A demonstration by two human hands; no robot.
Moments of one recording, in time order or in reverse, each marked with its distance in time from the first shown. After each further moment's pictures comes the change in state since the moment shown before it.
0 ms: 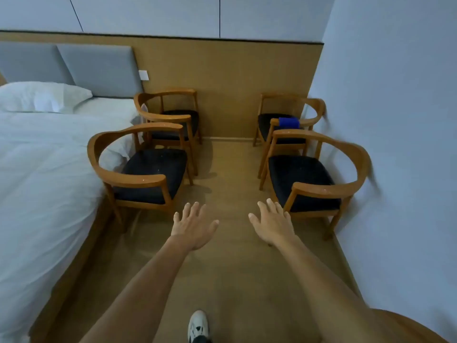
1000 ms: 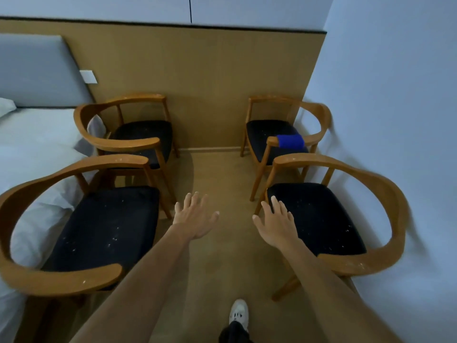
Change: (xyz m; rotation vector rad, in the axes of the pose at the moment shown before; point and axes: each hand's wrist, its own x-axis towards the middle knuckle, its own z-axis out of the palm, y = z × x) left_hand 0.479 -0.006 -0.122 0.061 -0.030 0.089; right_hand 0.442 0.004 -0.070 -0.032 0.028 0.143
